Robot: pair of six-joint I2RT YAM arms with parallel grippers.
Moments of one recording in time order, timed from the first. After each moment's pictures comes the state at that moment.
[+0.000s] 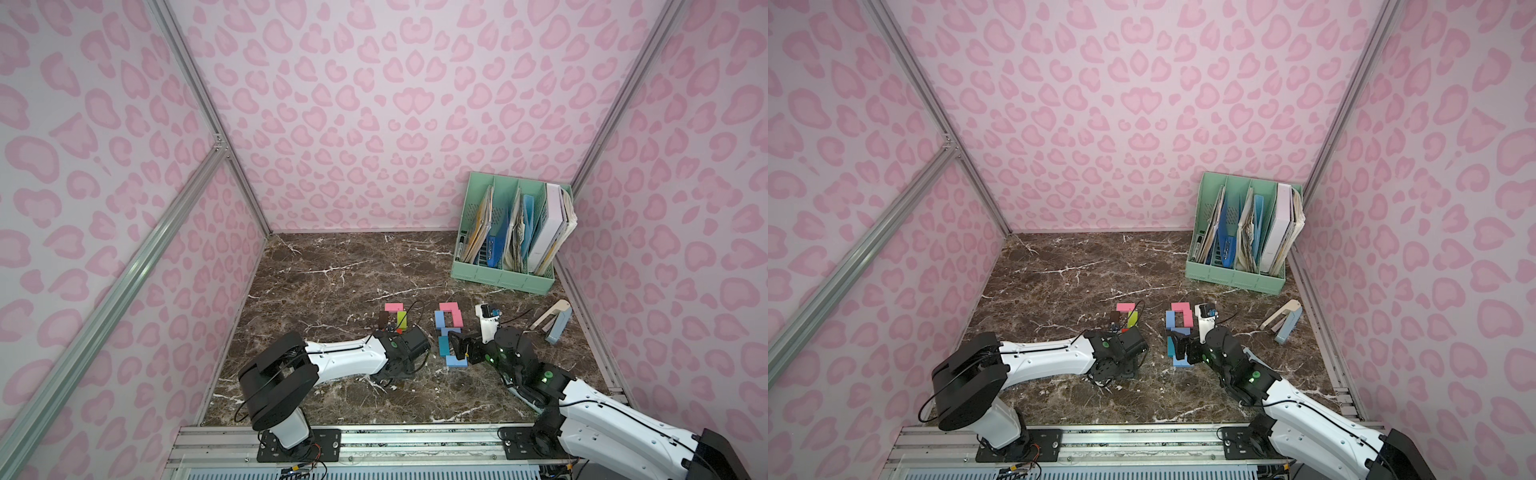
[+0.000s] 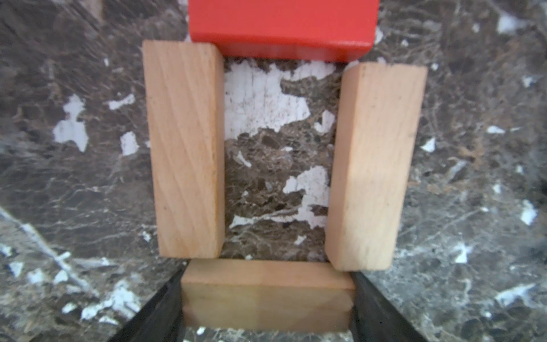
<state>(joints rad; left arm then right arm) -1.01 1.65 0.90 -0.65 -0.20 -1.09 0.79 0.83 0.35 0.01 0.18 0.42</state>
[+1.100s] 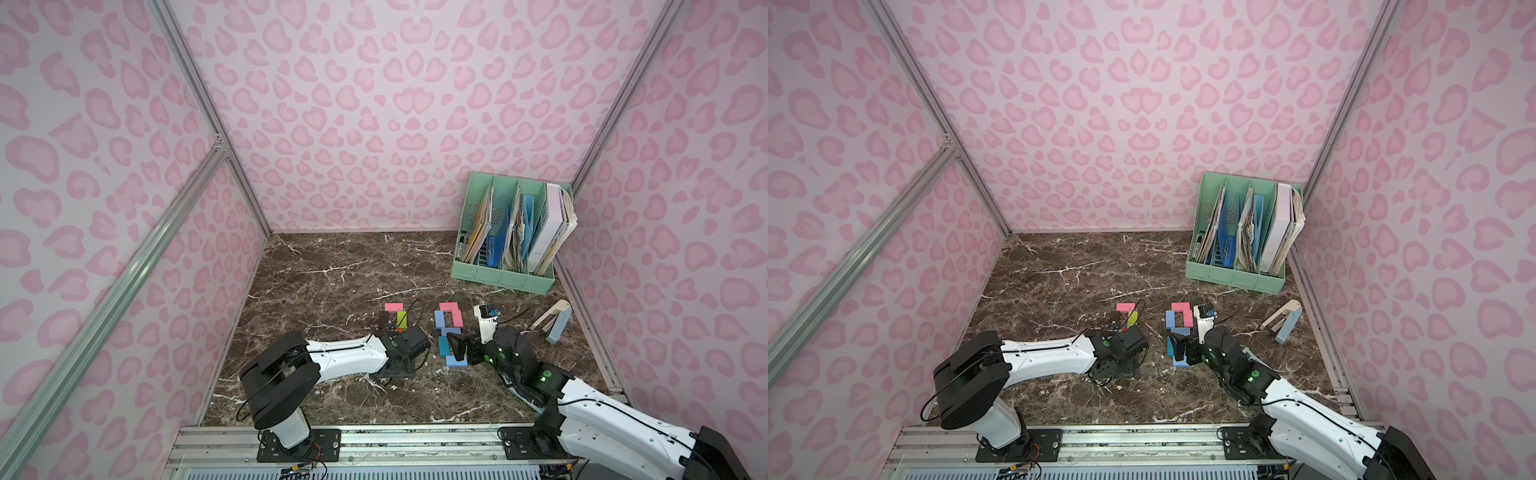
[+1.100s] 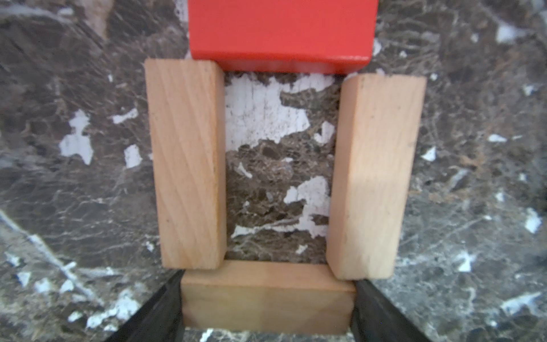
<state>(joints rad) -1.00 1.66 0.91 -0.64 -0.20 -1.07 0.79 0.84 0.35 0.01 0.15 0.44</state>
